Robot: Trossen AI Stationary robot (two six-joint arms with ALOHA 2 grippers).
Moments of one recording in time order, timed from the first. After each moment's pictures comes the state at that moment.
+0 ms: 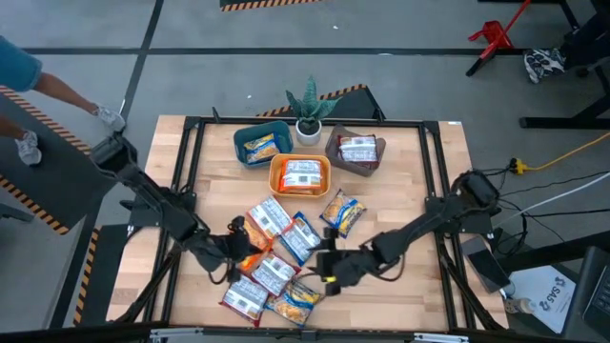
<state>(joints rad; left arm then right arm) -0.72 1.31 0.53 0.08 -0.60 -0.55 0.53 1.85 1.19 -0.05 0.48 0.15</state>
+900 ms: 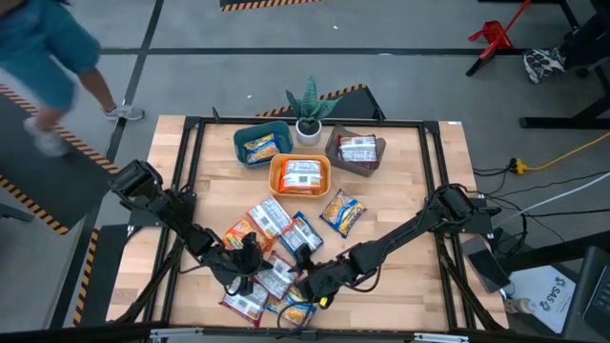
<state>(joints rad) -0.72 1.69 0.54 0.44 -0.55 -0.65 0.51 2.06 1.44 -0.11 0.28 -0.33</state>
